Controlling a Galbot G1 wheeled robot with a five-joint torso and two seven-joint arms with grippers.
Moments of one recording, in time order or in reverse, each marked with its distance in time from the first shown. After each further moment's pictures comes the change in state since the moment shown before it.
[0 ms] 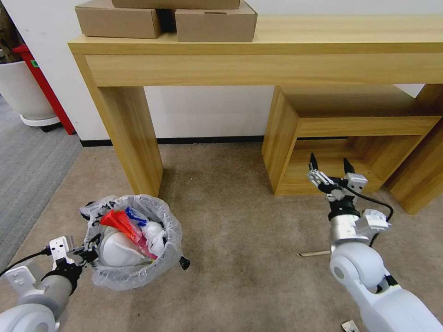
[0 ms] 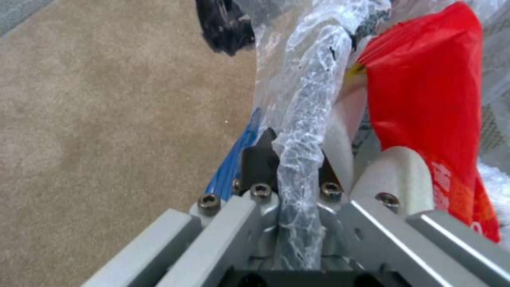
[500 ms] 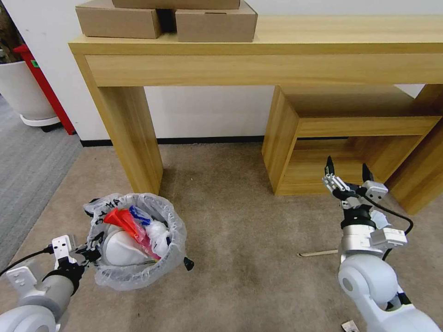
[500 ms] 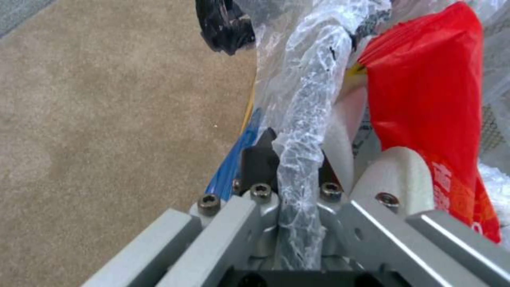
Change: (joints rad) left arm 0.013 0.003 0.005 -0.015 0.020 -0.013 0.029; right arm -0.074 0.108 0.068 0.029 -0.061 0.003 -0.008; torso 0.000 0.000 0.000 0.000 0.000
